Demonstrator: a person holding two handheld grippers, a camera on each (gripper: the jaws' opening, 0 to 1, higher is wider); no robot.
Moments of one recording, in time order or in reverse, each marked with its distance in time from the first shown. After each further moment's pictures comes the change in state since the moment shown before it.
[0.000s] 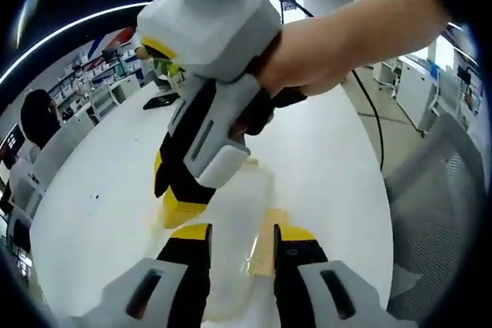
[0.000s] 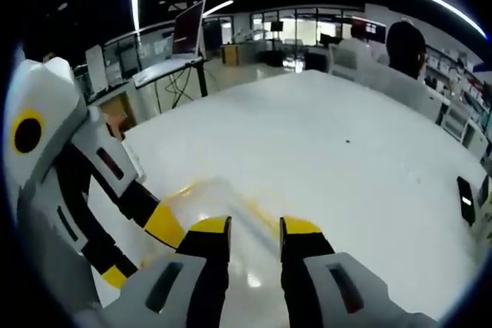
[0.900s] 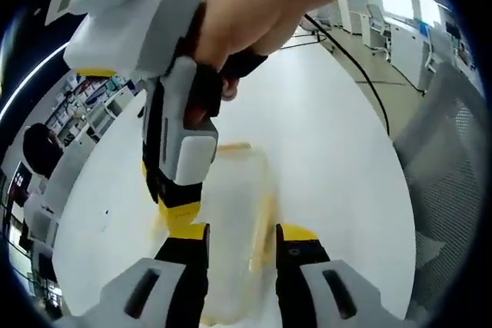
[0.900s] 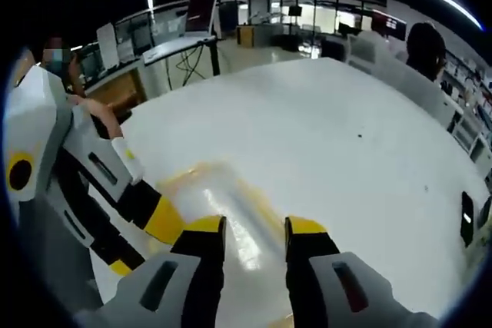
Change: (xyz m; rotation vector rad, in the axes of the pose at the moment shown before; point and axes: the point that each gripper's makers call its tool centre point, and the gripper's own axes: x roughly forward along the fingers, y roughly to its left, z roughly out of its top) left arm 0.008 -0.002 -0.010 0.168 0.055 0.044; right arm 0.008 0.001 -0.007 -0.091 0.135 0.069
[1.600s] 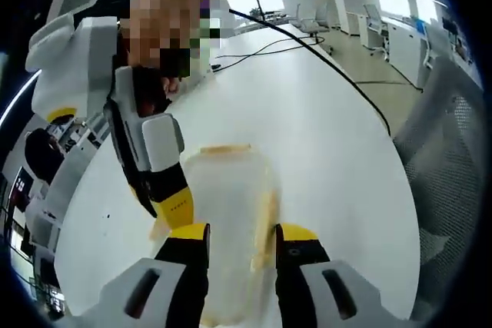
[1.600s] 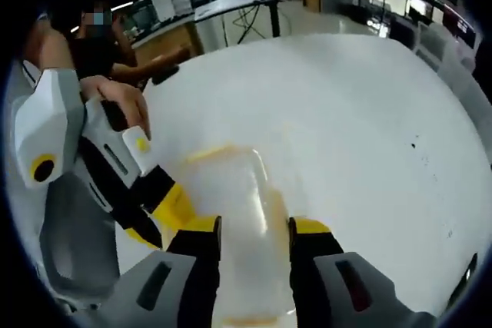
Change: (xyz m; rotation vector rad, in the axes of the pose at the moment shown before) left arm 0.000 0.000 0.000 0.034 -0.020 0.007; right arm 0.005 0.011 -0.004 -0.204 0.274 0.335
